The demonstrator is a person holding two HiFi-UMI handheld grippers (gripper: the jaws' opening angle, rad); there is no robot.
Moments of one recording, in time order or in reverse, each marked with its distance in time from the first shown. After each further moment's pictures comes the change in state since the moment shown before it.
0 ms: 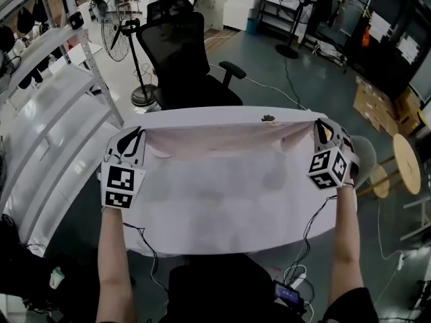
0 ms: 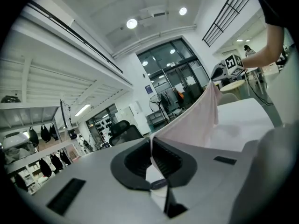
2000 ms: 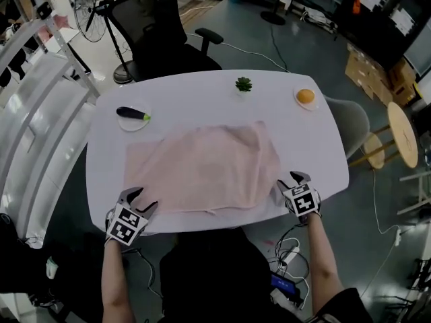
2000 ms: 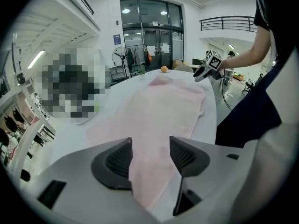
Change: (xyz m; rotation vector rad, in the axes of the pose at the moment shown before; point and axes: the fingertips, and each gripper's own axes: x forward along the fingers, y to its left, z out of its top) left arm -0.104 -0.251 -0.201 -0.127 0.549 -0.530; right arm -0.087 0.283 -0.228 0.622 0.350 0.660
